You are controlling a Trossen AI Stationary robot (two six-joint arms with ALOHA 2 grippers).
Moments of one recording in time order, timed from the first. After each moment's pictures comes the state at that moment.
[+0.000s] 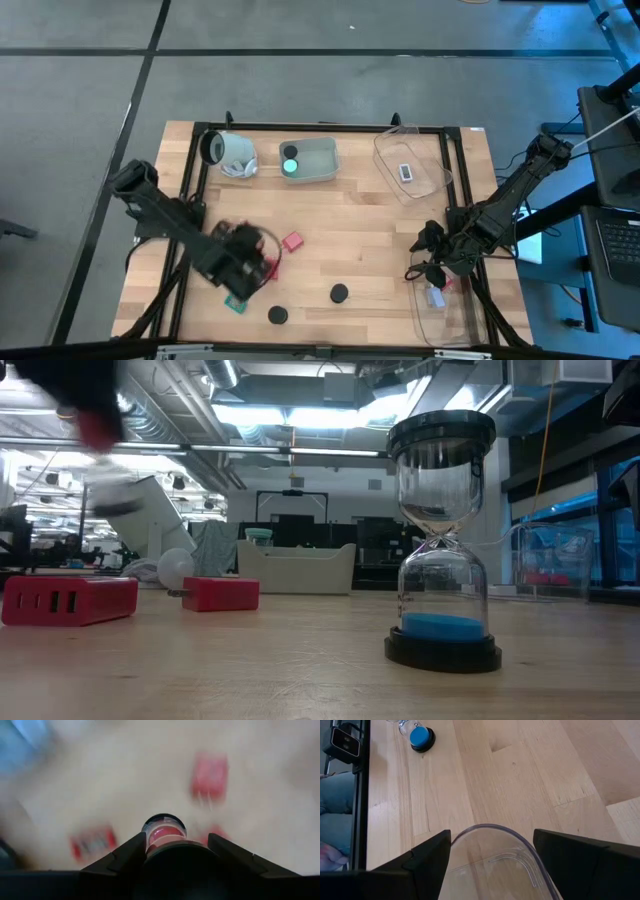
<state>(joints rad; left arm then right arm) -0.66 1.58 1.27 -1.30 -0.57 -1.58 0.87 0.90 0.45 -0.51 0.40 1.06</state>
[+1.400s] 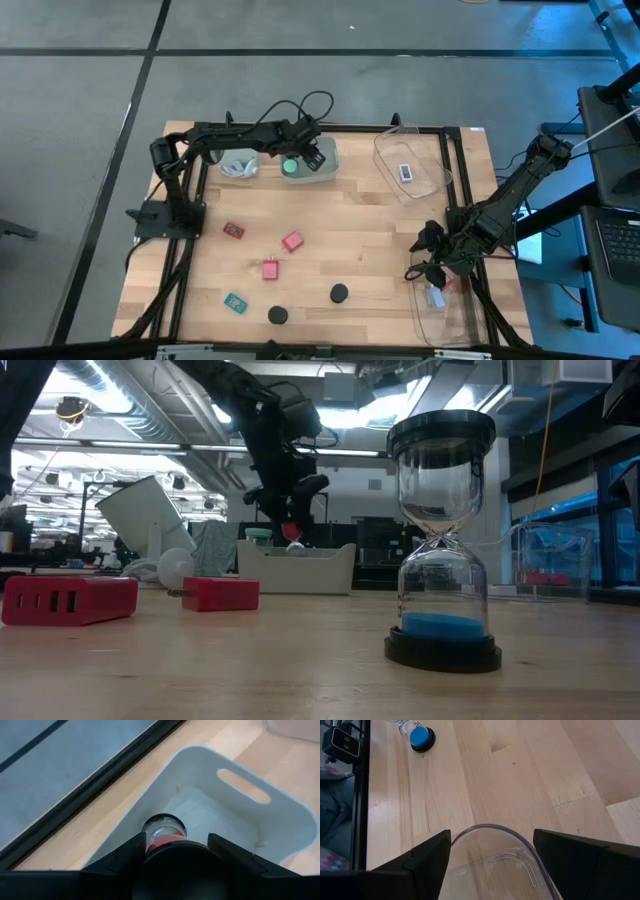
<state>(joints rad) 0.45 1.81 1.34 -0.50 -0.26 -0.30 0.87 0.90 0.45 -0.51 0.40 1.06</state>
